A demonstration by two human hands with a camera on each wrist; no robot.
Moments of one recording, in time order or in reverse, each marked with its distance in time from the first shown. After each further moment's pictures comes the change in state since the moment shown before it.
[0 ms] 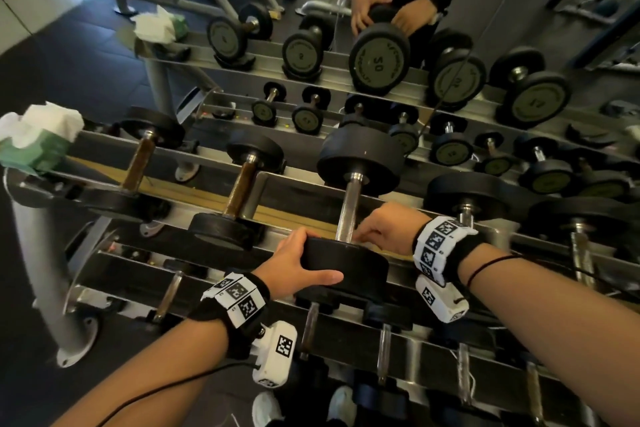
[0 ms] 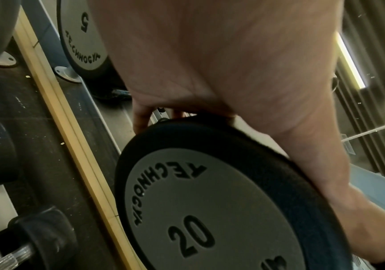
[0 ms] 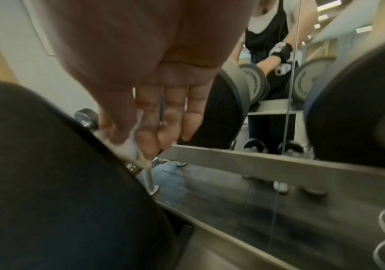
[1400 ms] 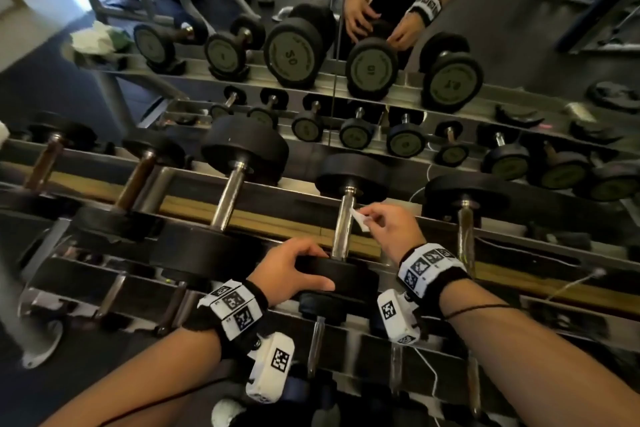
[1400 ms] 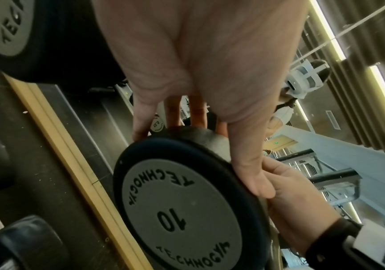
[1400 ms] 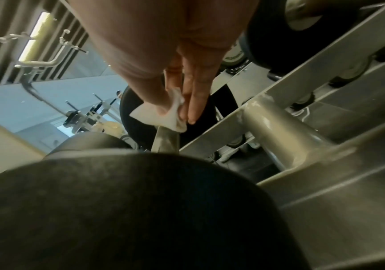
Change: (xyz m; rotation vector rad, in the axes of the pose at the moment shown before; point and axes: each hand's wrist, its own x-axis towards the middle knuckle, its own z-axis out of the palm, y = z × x) left_hand 0.047 0.119 0.205 0.144 0.124 0.097; right_hand -0.167 0.165 0.062 0.573 0.569 0.424
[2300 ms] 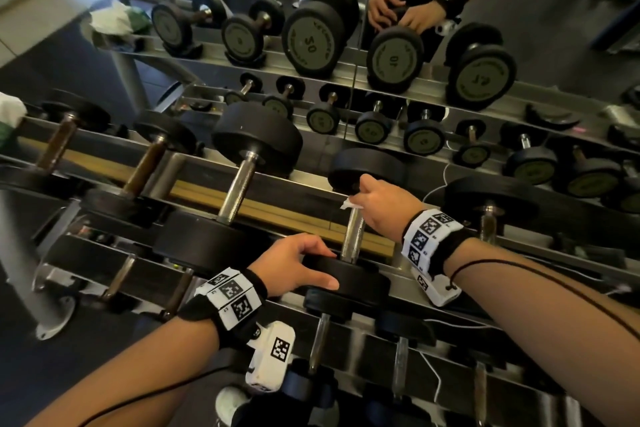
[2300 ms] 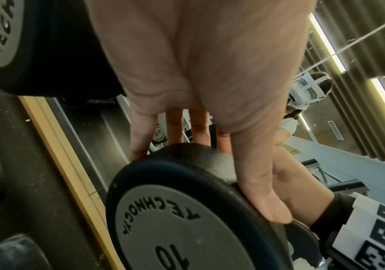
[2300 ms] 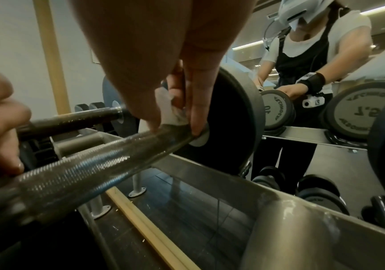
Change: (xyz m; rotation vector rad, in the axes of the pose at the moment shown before) left_hand 0.005 0.003 -0.011 -0.109 -0.125 -0.086; right_hand 0.046 -0.038 -0.011 -0.768 -0.379 -0.407
